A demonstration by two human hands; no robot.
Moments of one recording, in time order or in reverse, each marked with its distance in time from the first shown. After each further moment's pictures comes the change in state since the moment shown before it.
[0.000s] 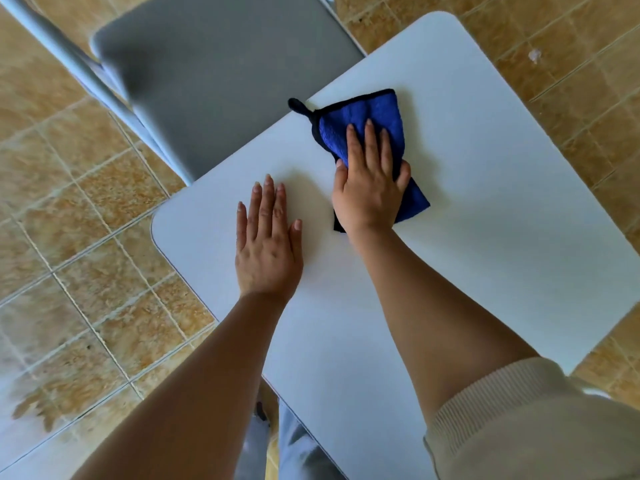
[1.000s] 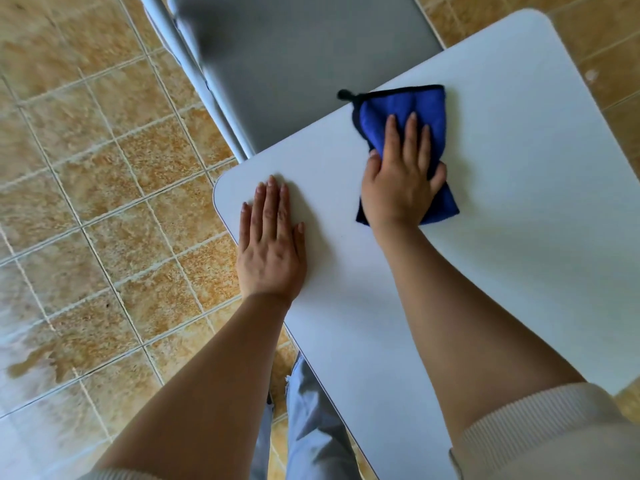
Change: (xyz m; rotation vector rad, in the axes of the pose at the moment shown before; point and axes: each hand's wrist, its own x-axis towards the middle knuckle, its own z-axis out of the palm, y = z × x) left_hand -0.035 -0.074 -0.010 0.051 0.065 -0.109; right_hand -0.022 -0.055 0.012 -0.015 0.051 0.017
